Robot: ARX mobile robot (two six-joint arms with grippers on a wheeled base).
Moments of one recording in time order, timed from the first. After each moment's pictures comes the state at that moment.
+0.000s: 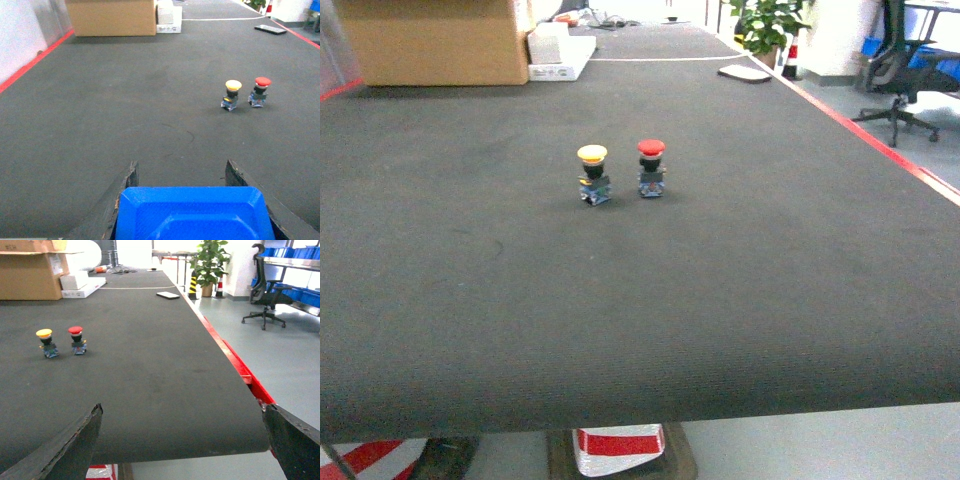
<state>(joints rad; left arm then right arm) -0.38 0.46 0.32 -0.03 -0.46 -0.04 0.00 0.01 0.01 -0.01 0.00 0.00</state>
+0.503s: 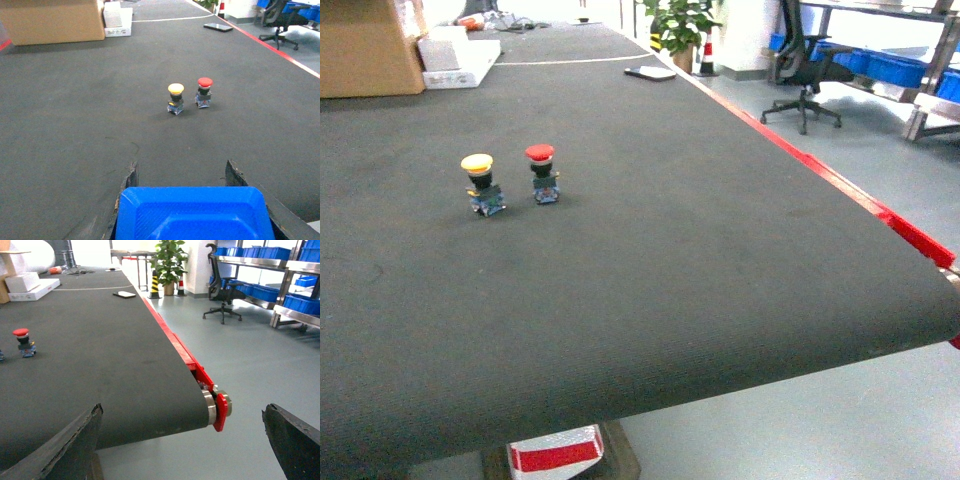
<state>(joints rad) -0.38 0.46 0.32 -0.03 -0.46 -0.04 0.00 0.01 0.01 -0.01 0.00 0.00</state>
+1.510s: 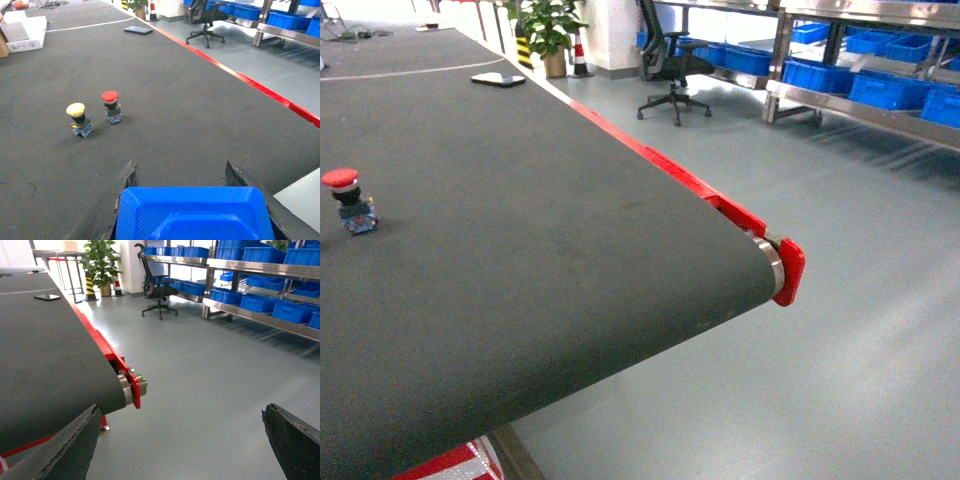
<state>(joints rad) -0.38 0.46 0.32 -0.03 -0.46 -0.04 0.00 0.01 0.01 -0.01 0.00 0.00</state>
